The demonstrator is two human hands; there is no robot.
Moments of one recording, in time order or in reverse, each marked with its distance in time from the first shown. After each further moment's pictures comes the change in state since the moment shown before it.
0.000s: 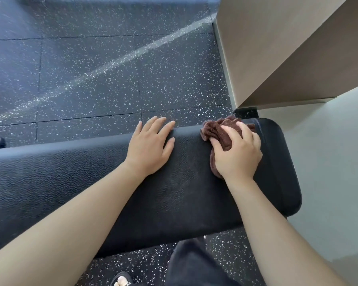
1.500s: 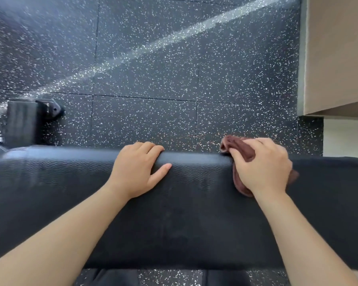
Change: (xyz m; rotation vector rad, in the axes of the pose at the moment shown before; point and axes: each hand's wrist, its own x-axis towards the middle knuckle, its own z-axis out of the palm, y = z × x) left_hand -0.074 -0.199 -0.070 0.018 -0.270 -0.127; right_hand 0.003 -0.160 0.062 -0.175 -0.332 -0.095
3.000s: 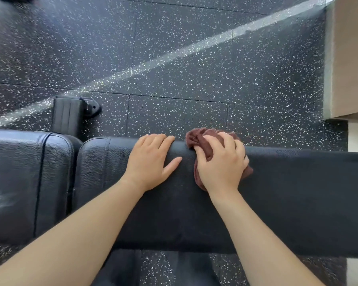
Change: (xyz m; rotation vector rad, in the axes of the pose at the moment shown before) left_hand -0.063 -0.116 -0.003 0.029 0.099 -0.015; right_hand -0.097 -0.198 0.080 0.082 0.081 -0.065
